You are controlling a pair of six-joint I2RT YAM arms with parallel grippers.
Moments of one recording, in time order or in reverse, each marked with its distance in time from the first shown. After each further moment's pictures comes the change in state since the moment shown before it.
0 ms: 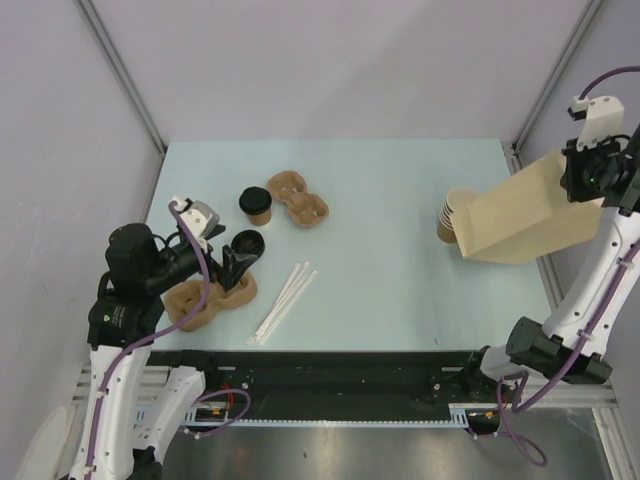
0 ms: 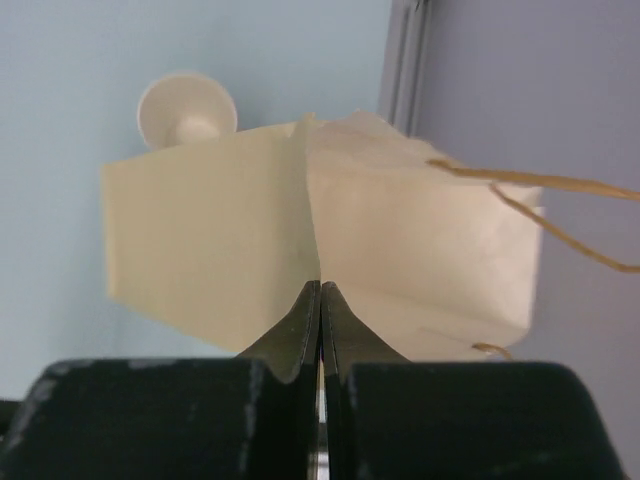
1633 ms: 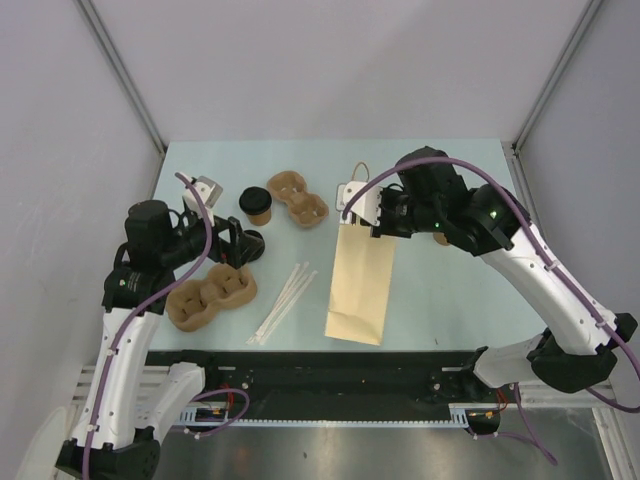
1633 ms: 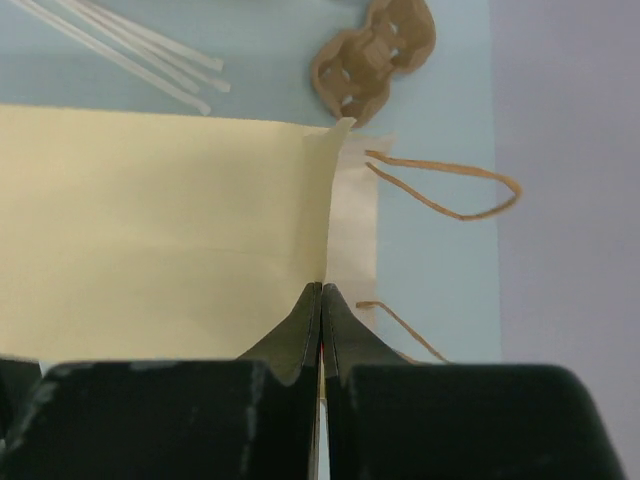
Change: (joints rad) left arm 0.001 0.146 -0.005 0.059 -0.061 -0.185; right arm 1.308 -0.052 -0.230 0.274 0.246 -0.184
